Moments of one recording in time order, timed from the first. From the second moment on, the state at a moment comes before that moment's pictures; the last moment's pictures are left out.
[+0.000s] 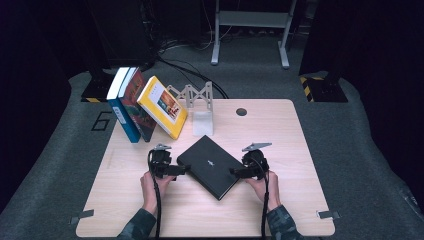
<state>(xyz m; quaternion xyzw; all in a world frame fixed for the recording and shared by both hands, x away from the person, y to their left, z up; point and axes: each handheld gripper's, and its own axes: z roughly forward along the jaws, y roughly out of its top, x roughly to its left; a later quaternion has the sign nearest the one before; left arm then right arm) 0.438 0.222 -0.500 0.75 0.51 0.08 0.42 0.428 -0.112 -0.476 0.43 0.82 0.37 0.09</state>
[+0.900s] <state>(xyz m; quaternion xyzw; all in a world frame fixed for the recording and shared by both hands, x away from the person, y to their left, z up) 0.458 0.220 -0.502 0.75 0.51 0.08 0.41 0.404 -0.103 -0.480 0.39 0.83 0.38 0.09</state>
